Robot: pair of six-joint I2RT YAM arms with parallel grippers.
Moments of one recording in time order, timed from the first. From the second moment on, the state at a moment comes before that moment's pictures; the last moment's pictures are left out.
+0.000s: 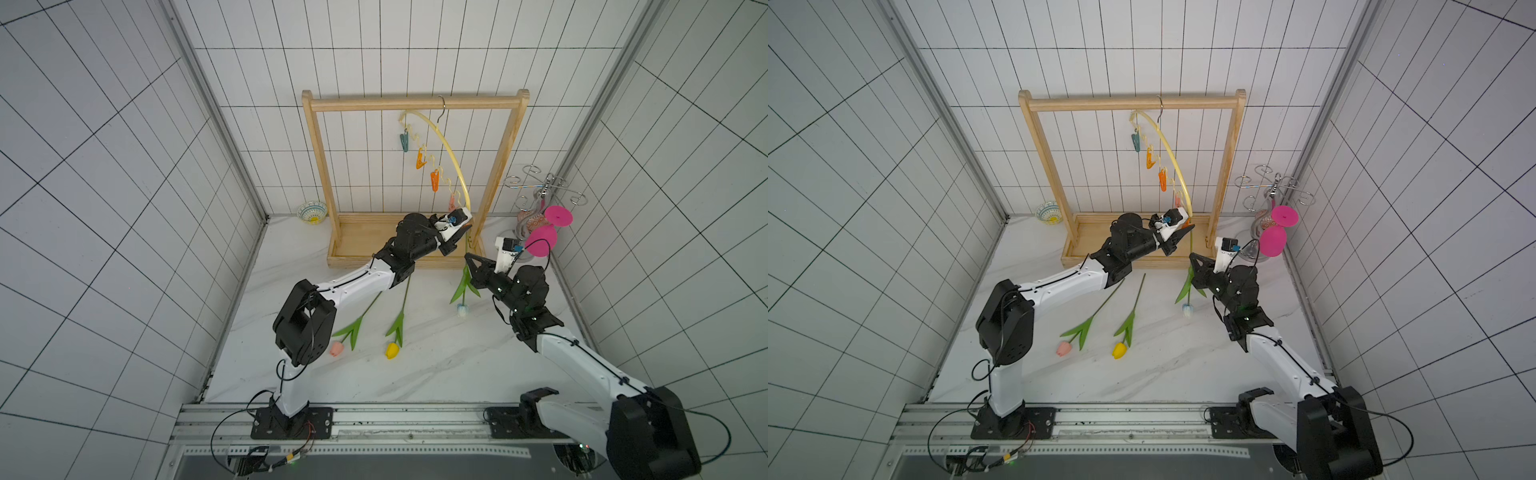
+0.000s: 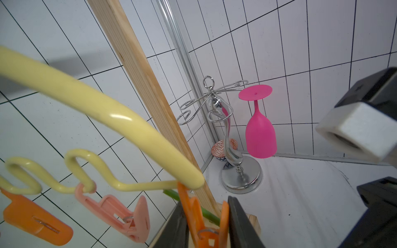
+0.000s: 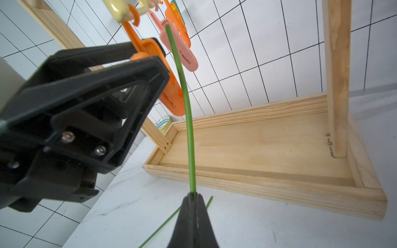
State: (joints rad) left arm -0.77 1.96 1.59 0.40 0.27 0.35; right arm 0.36 1.11 0.55 0.47 -0.26 0.49
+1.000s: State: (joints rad) left arm -0.89 1.93 1.58 0.49 0.05 0.16; right arm 0.41 1.28 0.42 1.21 -0.20 0.90
